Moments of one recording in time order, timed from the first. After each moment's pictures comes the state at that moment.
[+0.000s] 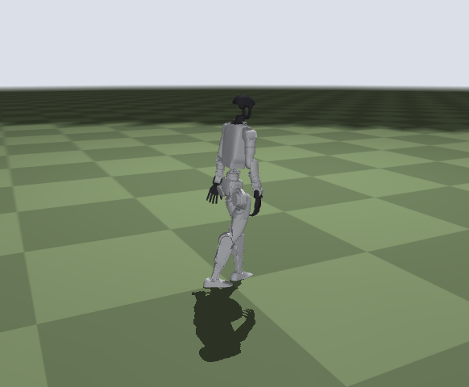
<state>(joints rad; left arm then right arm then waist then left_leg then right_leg) 0.07 0.10 0.24 1.42 0.69 0.13 -0.19 -0.12 -0.13 0.04 1.27 -0.56 0.16 0.26 -0.04 -0.03 0.09 -0.25 -0.15 0.33 0.25 0.03 0.16 0.20 0.02 -0.44 0.04 -0.27 0.03</state>
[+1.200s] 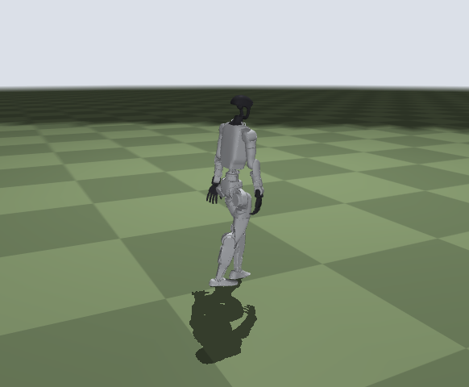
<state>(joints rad) 0.05 0.10 0.24 1.42 0.68 0.13 -0.20 -0.23 -0.08 0.02 1.37 -0.53 0.21 0.26 -0.03 0.02 0.09 -0.34 -0.09 0.32 0.48 -0.02 0.14 0.16 0.05 -0.43 0.04 -0.34 -0.11</state>
